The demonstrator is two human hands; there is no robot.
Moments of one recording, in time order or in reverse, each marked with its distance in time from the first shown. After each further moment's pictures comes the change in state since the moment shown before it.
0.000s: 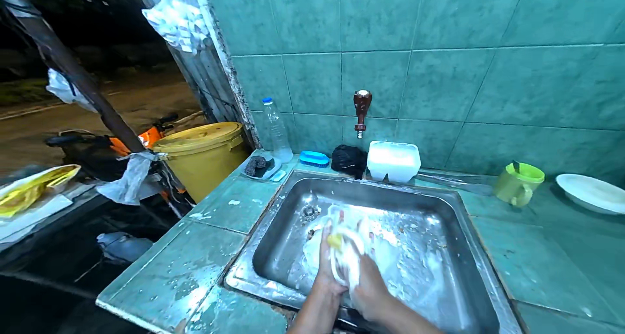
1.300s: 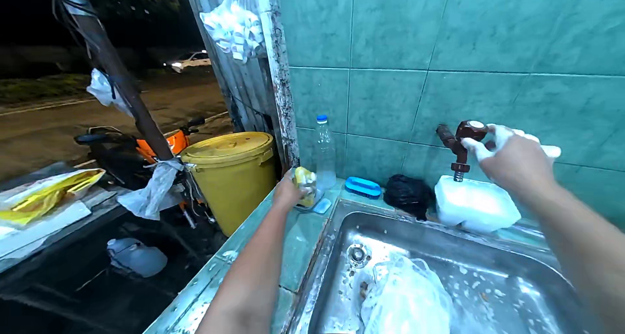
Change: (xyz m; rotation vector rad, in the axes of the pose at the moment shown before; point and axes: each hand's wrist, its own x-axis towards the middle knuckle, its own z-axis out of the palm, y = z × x) left_hand 0.202 0.351 -0.098 1.834 0.559 0.248; right_hand 0.194 -0.102 -0.202 -0.531 0.783 0.091
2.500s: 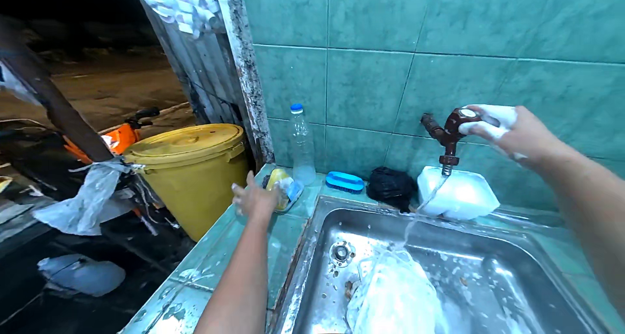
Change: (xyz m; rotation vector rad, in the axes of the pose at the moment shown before) left_hand -0.004 -0.008 0.031 -0.097 0.303 -0.121; right_hand 0.037 0.025 -0.015 0.212 -0.156 -0.272
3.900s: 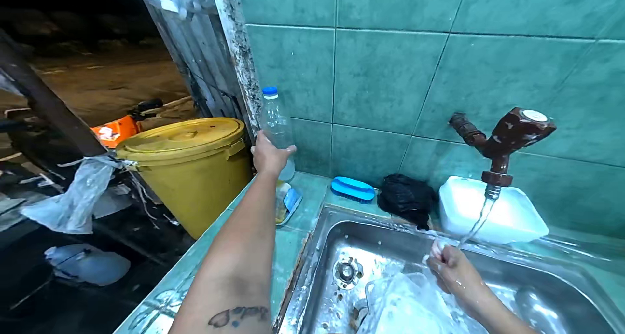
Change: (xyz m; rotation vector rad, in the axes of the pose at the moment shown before) left_hand 0.109 0.073 0.034 -0.109 0.024 0.097; right_hand -0.130 0.044 0.215 0.677 -0.308 0.684
